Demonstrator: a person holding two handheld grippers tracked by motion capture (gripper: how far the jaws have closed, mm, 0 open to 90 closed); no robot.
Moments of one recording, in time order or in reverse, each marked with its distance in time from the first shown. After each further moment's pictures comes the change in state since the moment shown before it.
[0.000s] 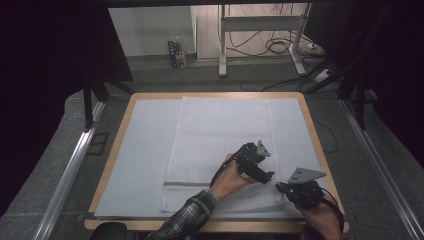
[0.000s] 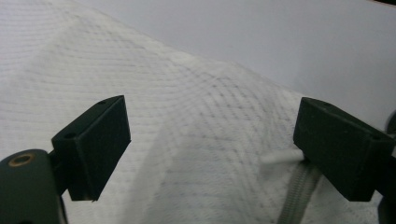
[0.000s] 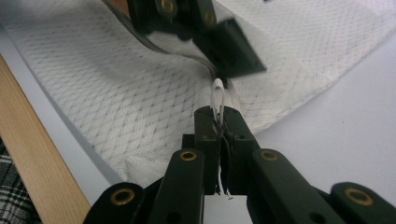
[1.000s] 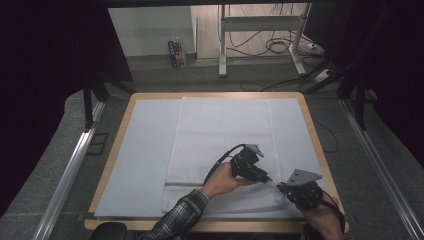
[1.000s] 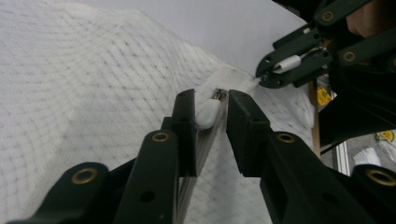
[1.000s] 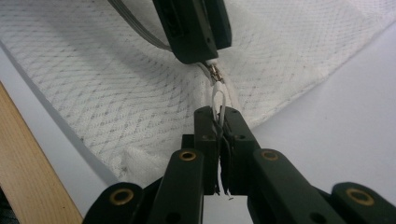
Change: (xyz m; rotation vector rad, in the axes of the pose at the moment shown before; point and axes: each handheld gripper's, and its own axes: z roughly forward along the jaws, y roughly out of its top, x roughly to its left) left arm 0.011 -0.012 -0.010 0.061 -0.449 -0.078; right arm 0.003 0.000 0.001 0.040 -0.062 -0.075
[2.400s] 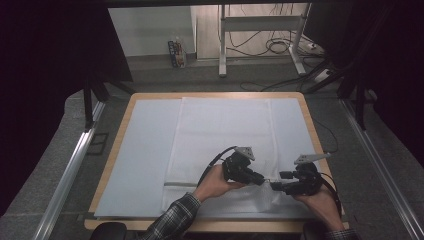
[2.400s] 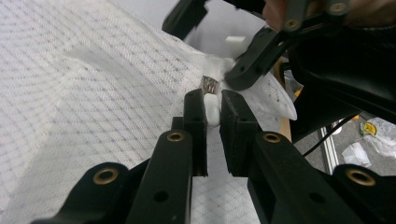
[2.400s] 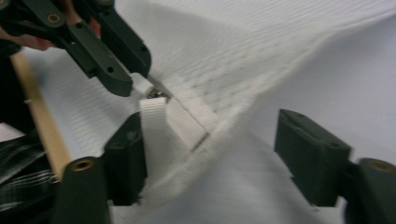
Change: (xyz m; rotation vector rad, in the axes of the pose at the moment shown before) left arm -0.009 -0.018 -0.017 -0.081 -0.038 0.067; right arm -0.049 -0.002 0.026 -0.062 0.347 0.389
